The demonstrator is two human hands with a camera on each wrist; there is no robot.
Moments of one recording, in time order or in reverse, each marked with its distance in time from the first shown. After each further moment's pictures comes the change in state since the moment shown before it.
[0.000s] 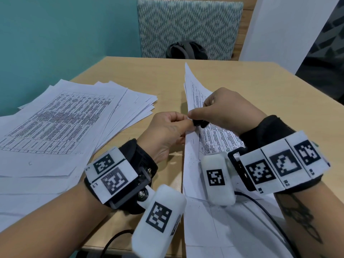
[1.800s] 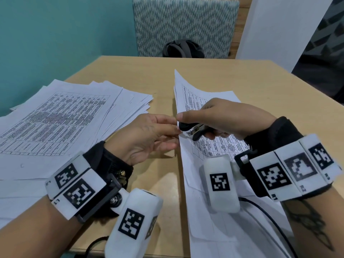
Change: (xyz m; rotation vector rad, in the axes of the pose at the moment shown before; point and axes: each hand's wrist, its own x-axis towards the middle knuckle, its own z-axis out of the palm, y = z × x) left_hand -0.009 0.008 -0.027 -0.002 -0.140 -0.175; right_hand -0.012 0.005 -0.007 0.136 -0.344 -0.016
